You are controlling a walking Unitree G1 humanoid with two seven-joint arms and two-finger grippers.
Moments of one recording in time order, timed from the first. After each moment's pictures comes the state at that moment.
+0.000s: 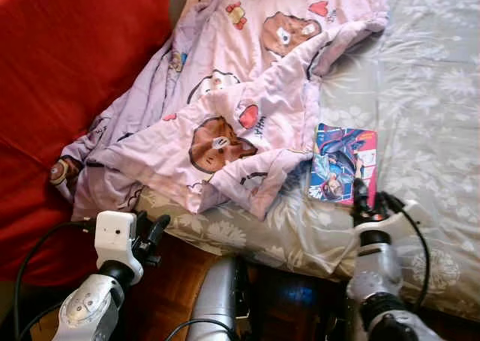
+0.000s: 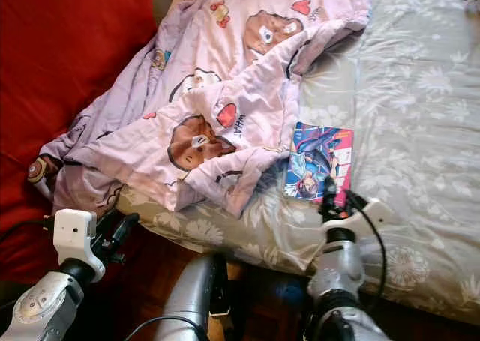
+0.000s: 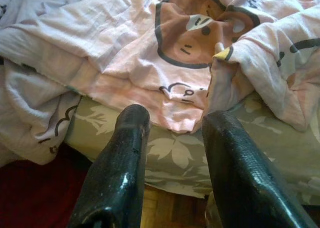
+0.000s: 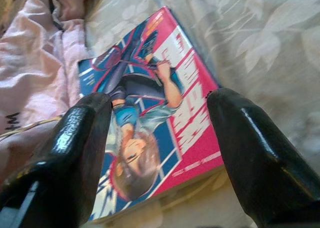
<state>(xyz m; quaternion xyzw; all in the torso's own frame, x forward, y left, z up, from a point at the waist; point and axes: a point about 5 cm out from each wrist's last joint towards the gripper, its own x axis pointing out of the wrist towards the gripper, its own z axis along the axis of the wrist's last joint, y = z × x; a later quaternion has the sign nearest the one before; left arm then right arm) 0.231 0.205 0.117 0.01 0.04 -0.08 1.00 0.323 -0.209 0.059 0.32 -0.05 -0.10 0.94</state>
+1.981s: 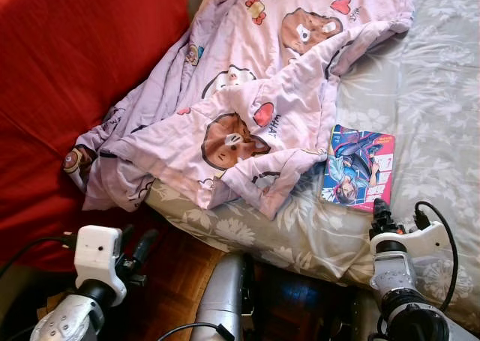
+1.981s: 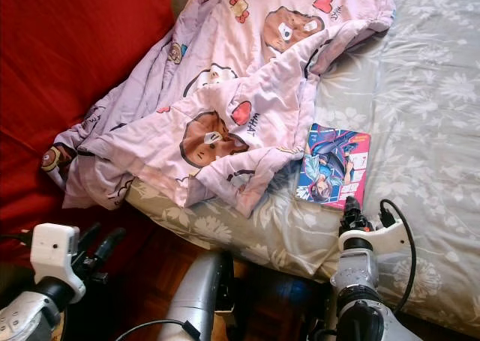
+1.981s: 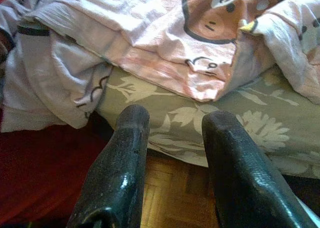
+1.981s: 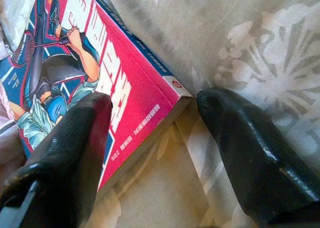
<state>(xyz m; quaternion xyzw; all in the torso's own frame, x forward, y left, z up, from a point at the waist) 0.199 0.217 0.128 0.03 0.07 -0.07 0.99 0.314 -0.241 0.037 0.48 0.01 -0.19 0.86</state>
